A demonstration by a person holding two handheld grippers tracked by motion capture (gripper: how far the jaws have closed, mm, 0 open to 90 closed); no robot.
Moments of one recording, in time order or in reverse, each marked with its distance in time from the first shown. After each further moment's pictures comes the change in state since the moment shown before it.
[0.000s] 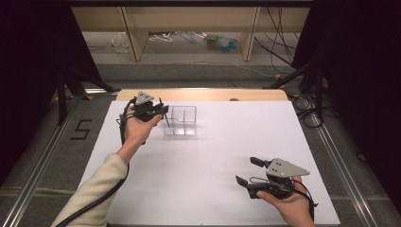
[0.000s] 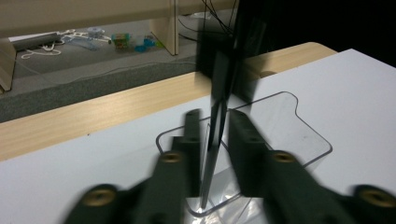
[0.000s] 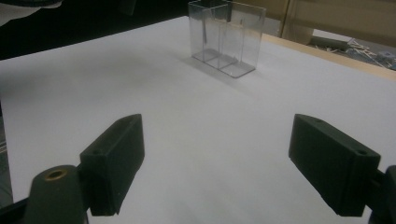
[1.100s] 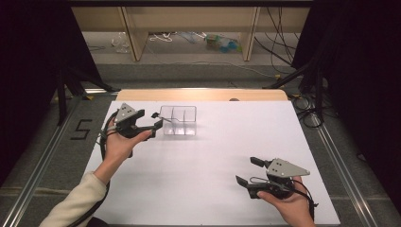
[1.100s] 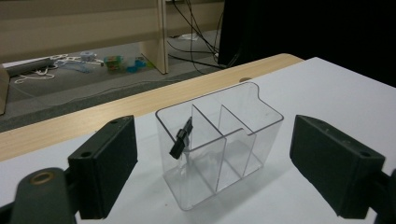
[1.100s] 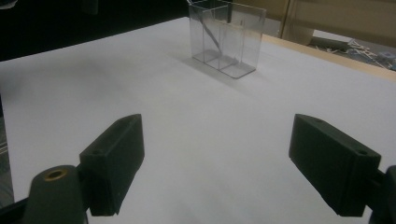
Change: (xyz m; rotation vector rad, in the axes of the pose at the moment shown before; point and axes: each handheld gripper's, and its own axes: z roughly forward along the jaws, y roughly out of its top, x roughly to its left) left arm -0.002 -0.026 -0.064 -0.113 -0.073 0.039; right arm 0.000 -0.001 0.003 -0.039 0.012 0.002
